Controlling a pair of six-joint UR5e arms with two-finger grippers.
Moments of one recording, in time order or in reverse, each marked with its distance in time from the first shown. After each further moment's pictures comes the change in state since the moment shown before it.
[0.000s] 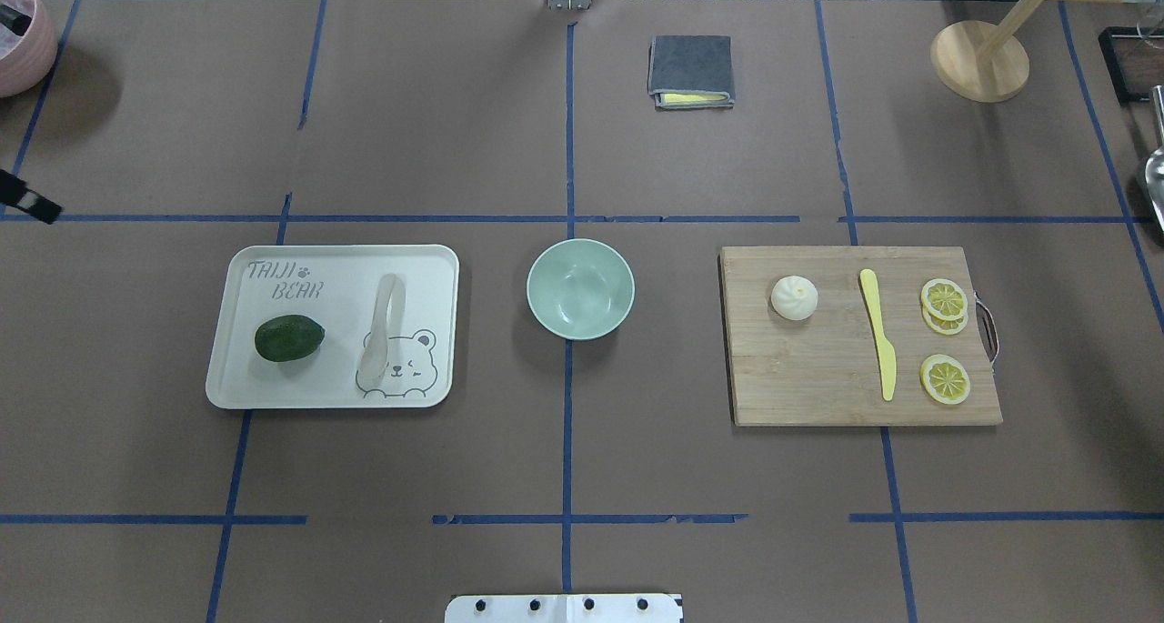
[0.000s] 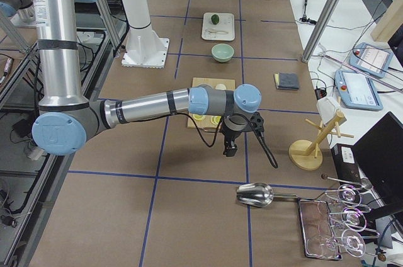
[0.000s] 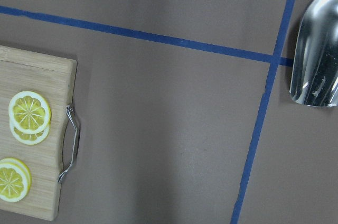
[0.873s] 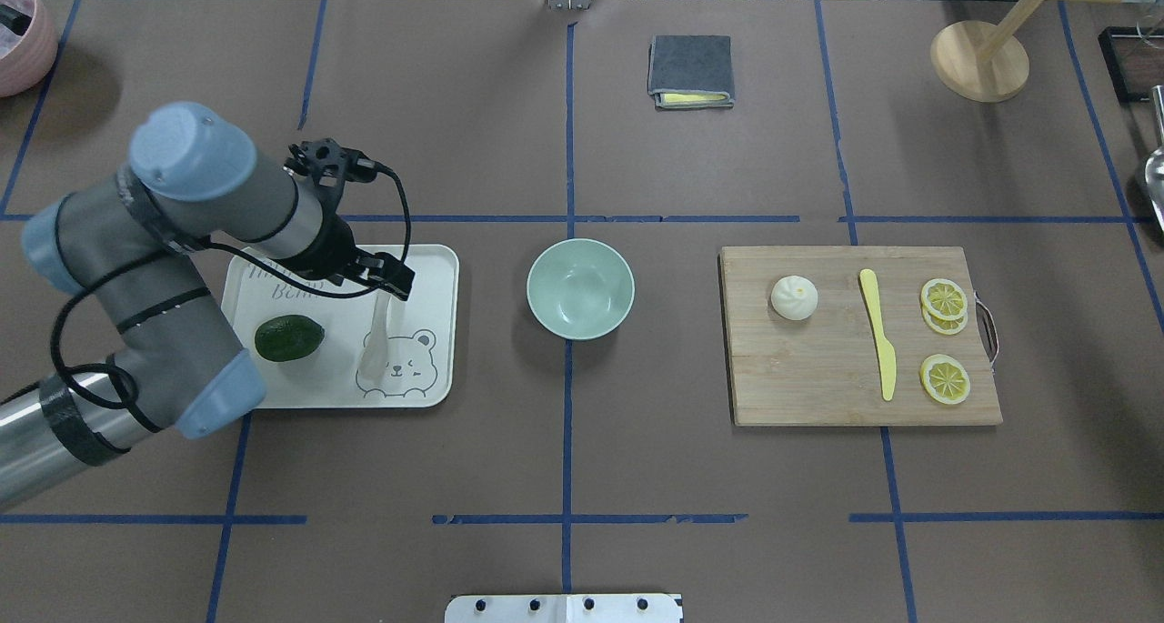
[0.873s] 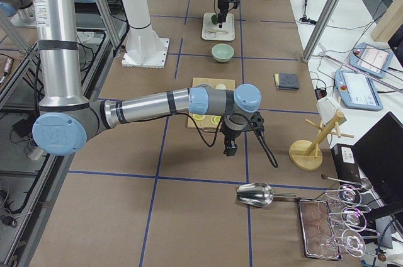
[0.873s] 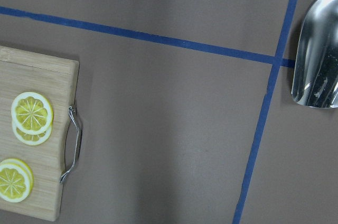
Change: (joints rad) left arm 0.592 -0.287 0.021 -0.159 0.621 -0.796; right arm 0.000 0.000 0.002 0.001 0.003 0.001
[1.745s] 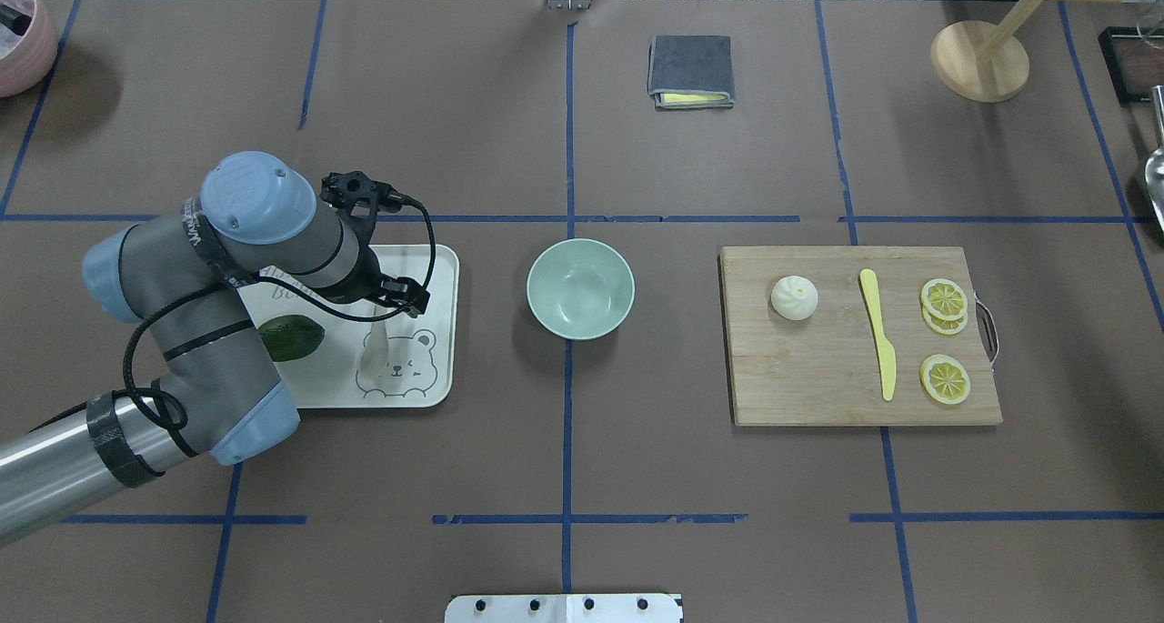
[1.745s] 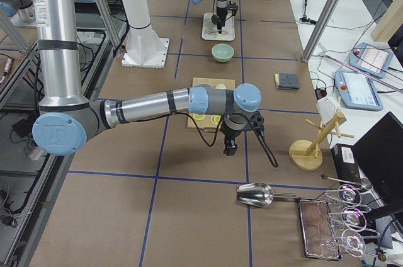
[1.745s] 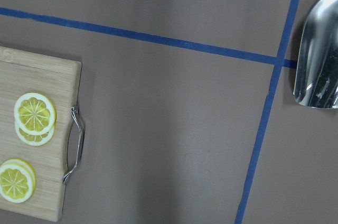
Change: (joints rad) left arm 0.029 -0.013 0.053 0.027 0.086 -0.007; right arm 0.000 0.000 0.001 0.000 0.004 0.003
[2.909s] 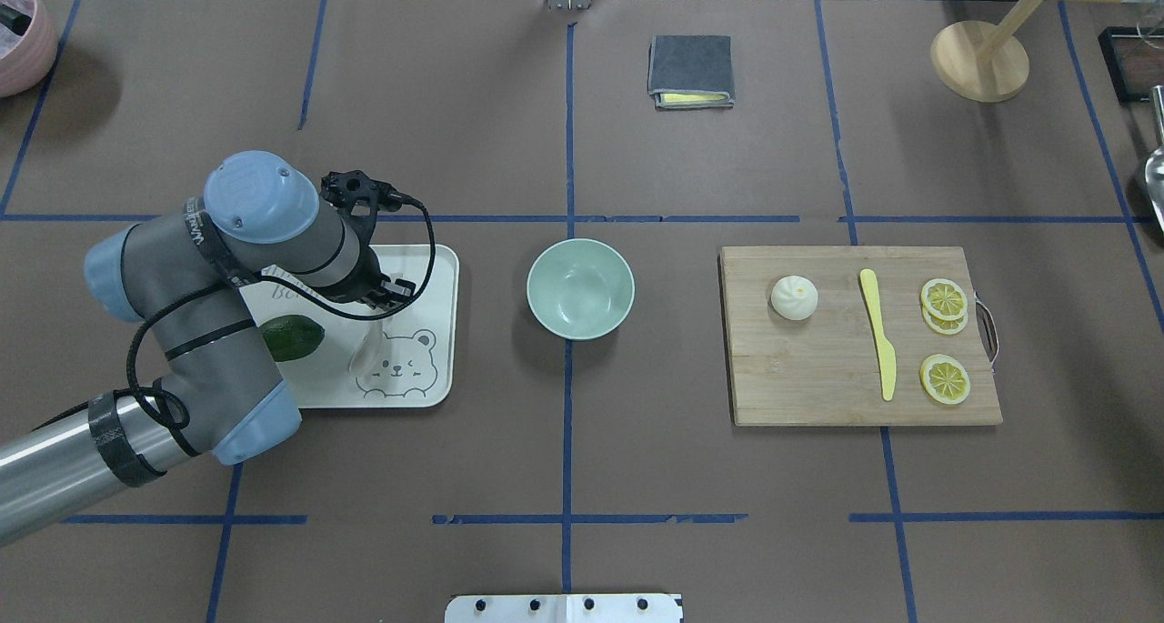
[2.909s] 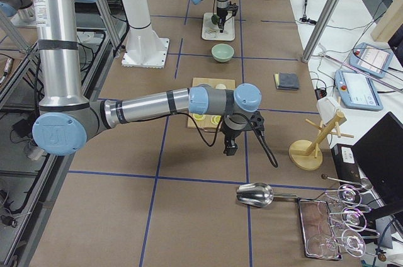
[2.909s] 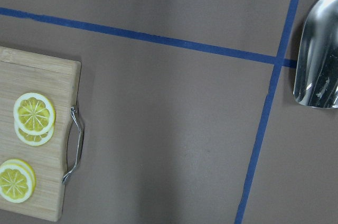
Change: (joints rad) left arm 0.000 -0.005 -0.012 0.019 0.002 -0.005; right arm 0.000 0.000 0.001 0.000 0.000 0.000
